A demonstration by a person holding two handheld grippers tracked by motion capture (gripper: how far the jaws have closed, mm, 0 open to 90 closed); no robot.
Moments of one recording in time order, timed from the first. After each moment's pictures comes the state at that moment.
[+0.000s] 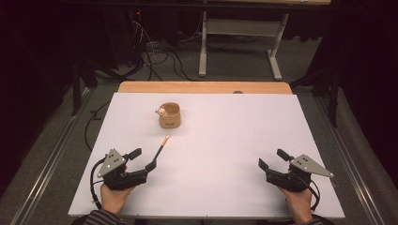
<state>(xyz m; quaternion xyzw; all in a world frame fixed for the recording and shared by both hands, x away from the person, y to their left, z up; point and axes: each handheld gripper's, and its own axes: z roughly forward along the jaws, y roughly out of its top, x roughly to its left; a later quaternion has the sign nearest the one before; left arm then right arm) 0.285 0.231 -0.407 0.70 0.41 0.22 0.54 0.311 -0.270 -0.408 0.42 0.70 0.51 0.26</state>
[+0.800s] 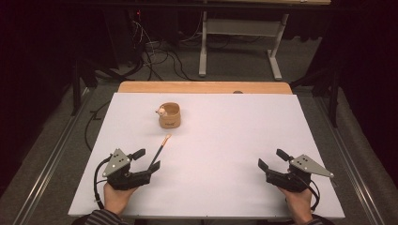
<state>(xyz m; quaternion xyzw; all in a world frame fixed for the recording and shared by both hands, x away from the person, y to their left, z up) 0.287 0.222 -0.406 0.71 0.40 0.22 0.54 0.311 -0.269 -0.407 0.42 0.70 0.52 0.26</state>
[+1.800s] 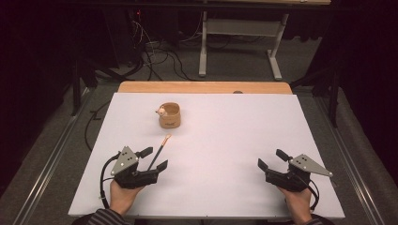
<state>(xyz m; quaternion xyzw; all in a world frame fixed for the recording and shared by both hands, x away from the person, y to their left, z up) 0.290 0.201 -0.394 0.73 0.37 0.22 0.54 0.312 -0.268 -0.408 0.43 0.70 0.51 0.26</state>
